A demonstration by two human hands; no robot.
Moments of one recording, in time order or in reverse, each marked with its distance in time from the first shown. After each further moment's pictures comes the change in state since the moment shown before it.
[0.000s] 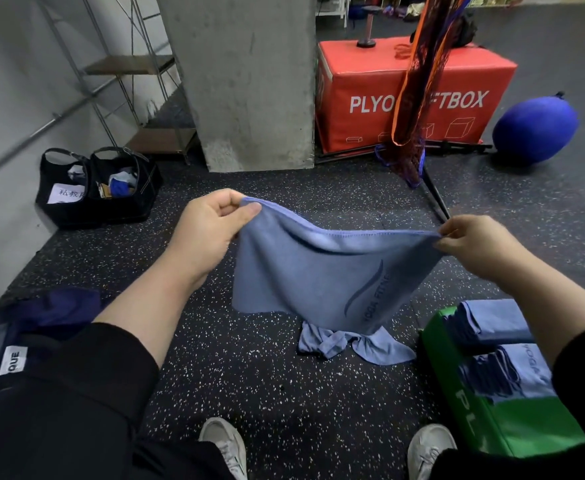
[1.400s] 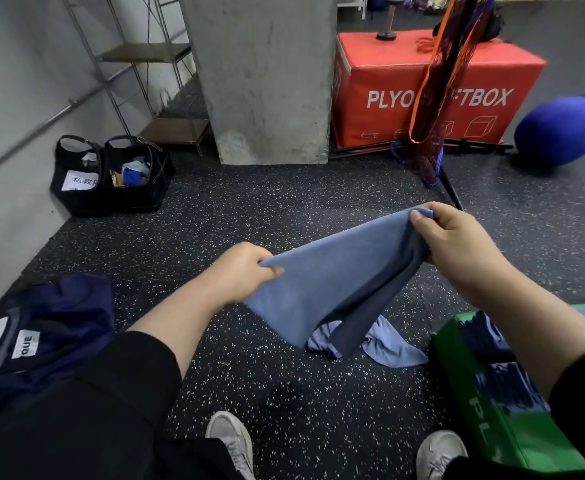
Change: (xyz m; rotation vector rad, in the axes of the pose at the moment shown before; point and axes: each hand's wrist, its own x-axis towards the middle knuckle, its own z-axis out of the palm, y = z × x) left_hand -0.013 -0.041 0.001 0.711 -0.315 -0.292; right_hand -0.014 -0.059 0.045 0.524 -0.020 -0.161
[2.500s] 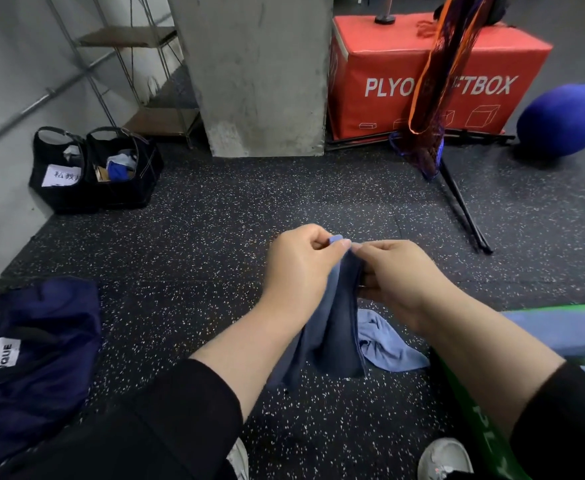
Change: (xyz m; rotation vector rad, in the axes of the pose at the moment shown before) left_hand 0.019 0.075 0.057 -0.533 0.371 0.100; right_hand 0.003 -0.005 0.076 0.389 -0.168 0.378
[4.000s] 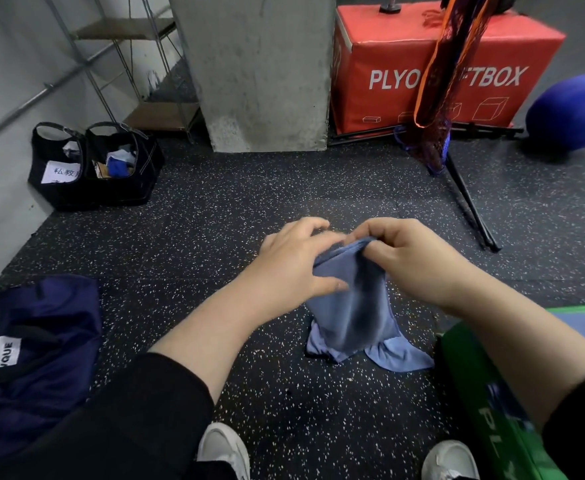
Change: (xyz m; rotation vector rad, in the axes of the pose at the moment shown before) left_hand 0.028 -0.015 -0.030 0.660 -0.510 0.309; right_hand 0.001 -0.031 -0.020 -0.645 -0.129 -0.415
